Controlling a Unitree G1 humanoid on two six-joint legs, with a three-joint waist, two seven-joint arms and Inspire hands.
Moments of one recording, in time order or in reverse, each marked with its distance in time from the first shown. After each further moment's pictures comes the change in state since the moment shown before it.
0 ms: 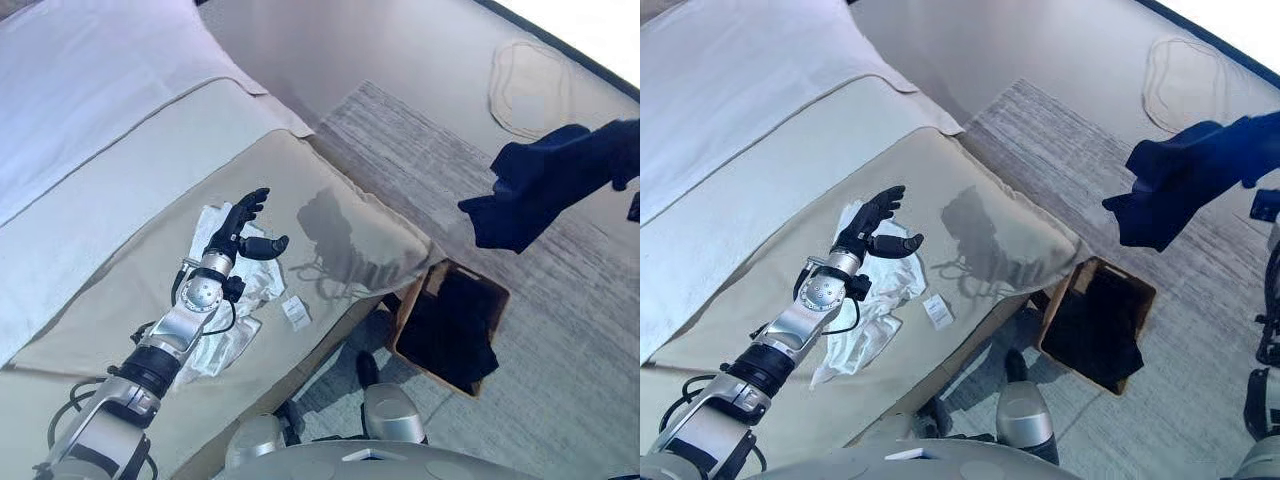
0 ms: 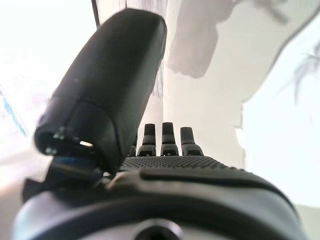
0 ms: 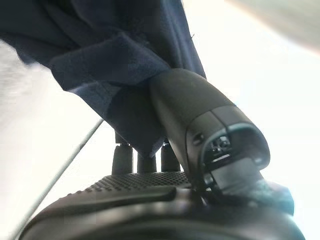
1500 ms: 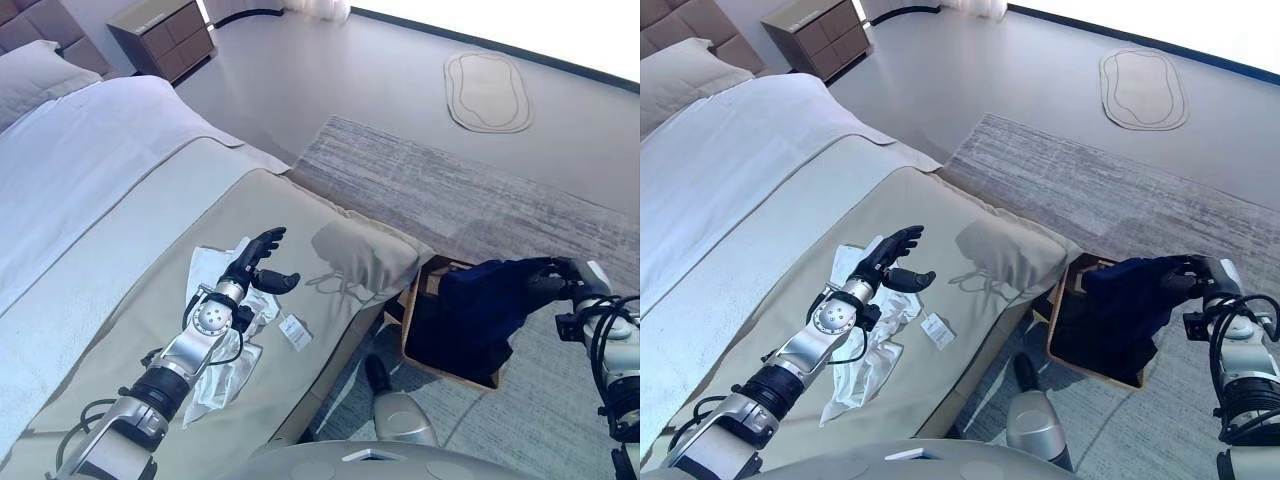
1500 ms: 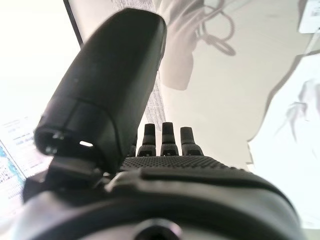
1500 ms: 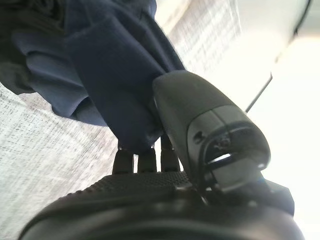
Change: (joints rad) left arm 0.089 -0.056 -0.039 0.033 0.039 0.039 -0.099; right arm 0.301 0.146 0.139 0.109 -0.123 -0.031 0.216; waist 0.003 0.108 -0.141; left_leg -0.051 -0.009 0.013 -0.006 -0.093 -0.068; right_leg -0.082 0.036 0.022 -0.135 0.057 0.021
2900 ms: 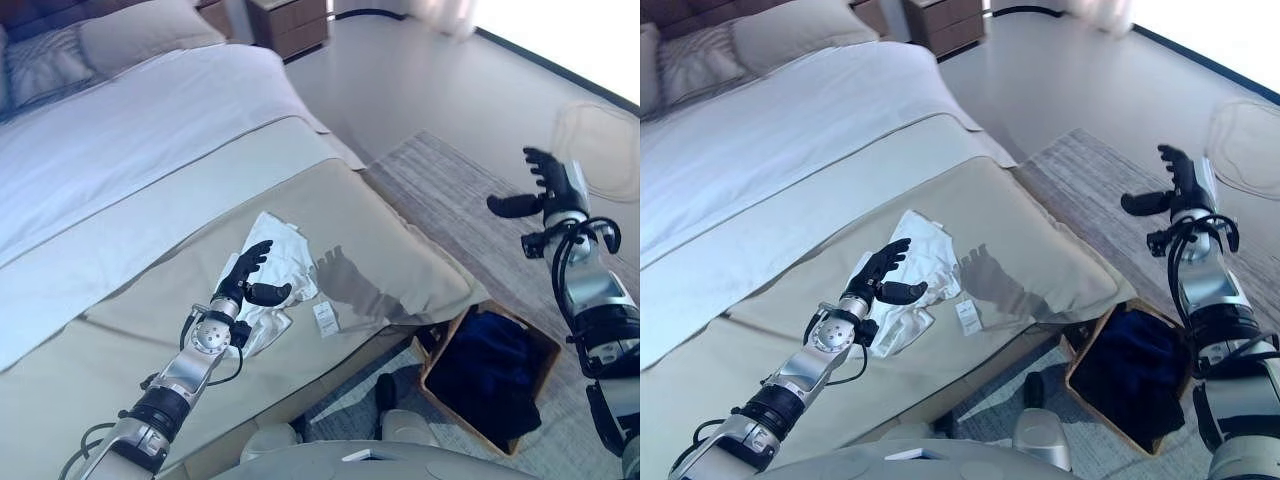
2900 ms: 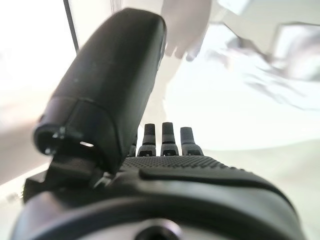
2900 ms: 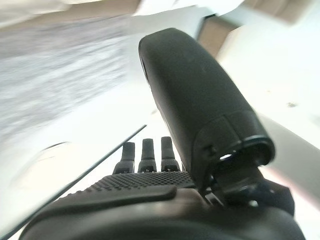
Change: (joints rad) left arm 0.113 -0.041 0.063 0.011 0.017 -0.004 0.085; right arm -0.359 0.009 0.163 -0.144 -0.096 0.004 -0.222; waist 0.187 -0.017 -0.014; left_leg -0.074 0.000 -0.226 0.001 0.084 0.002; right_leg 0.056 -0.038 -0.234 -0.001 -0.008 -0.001
